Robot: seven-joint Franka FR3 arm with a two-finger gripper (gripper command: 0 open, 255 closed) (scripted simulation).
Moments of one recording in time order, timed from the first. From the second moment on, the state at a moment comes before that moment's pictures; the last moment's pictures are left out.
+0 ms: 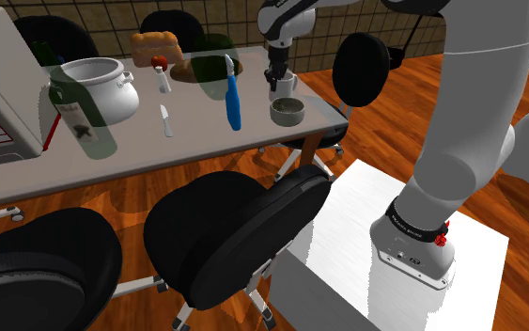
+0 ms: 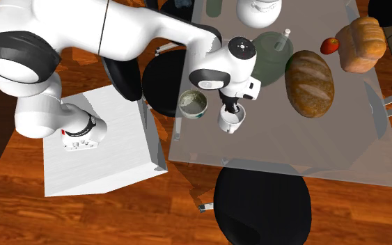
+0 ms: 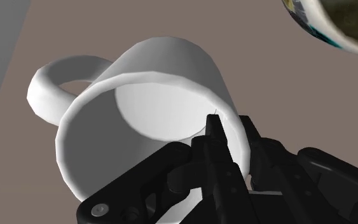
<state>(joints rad) -0.14 0.38 -0.13 -1.76 0.07 2.19 -0.42</state>
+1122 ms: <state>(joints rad) -0.14 0.30 -0.13 -1.64 0.06 1.99 -0.40</state>
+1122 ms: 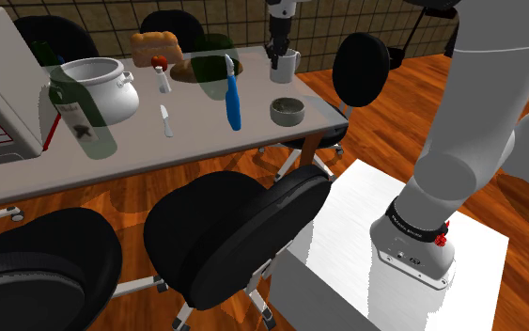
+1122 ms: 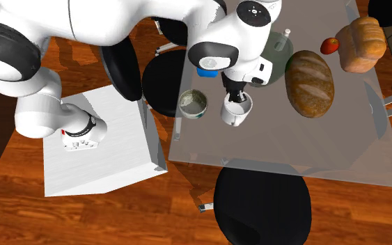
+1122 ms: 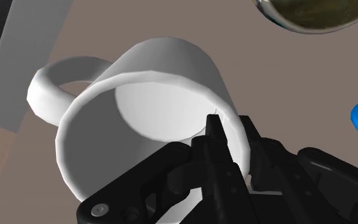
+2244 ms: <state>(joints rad) -0.08 0.01 -0.11 -1.86 0.01 1.92 -0.31</state>
